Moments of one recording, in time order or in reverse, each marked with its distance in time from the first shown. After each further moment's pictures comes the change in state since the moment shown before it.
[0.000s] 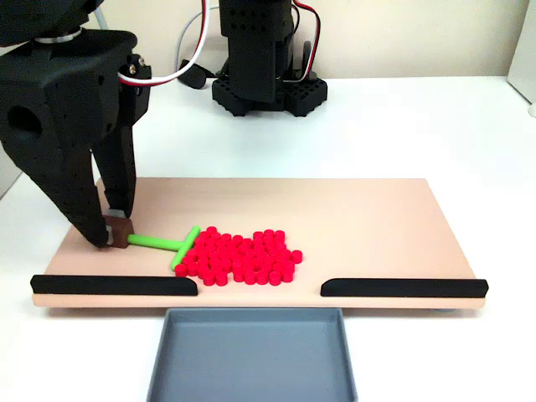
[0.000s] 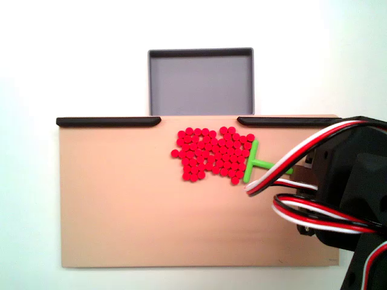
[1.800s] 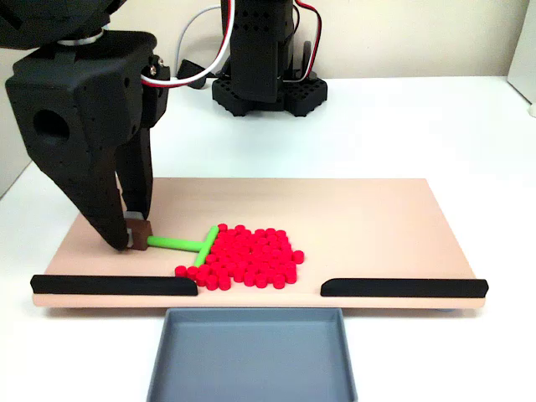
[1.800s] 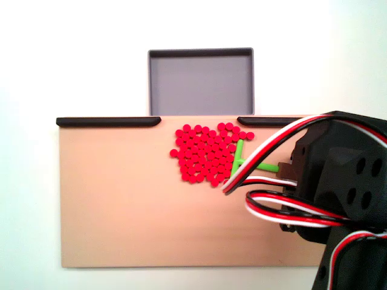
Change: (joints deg) arm -2.4 0.0 0.0 0.3 0.0
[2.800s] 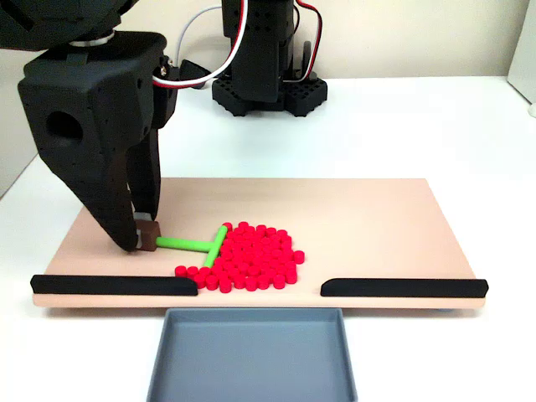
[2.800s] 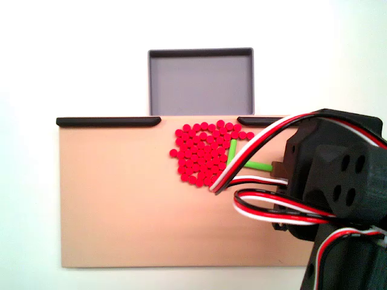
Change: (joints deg) arm -1.1 0.0 0.0 0.2 0.0
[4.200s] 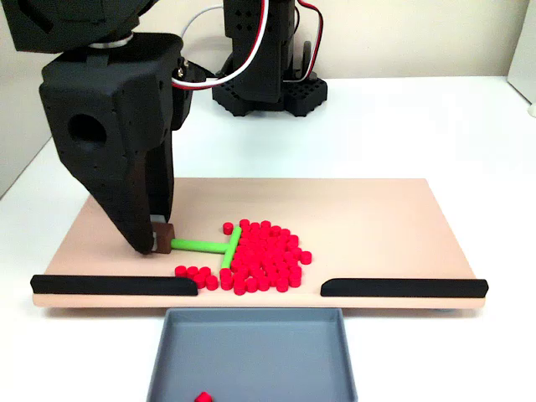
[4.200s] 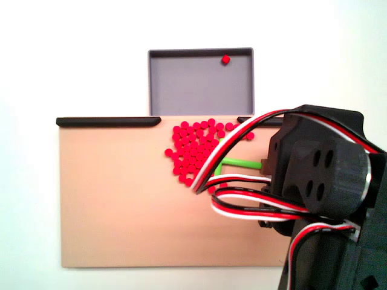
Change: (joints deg) arm -2.0 0.0 0.0 0.0 0.0
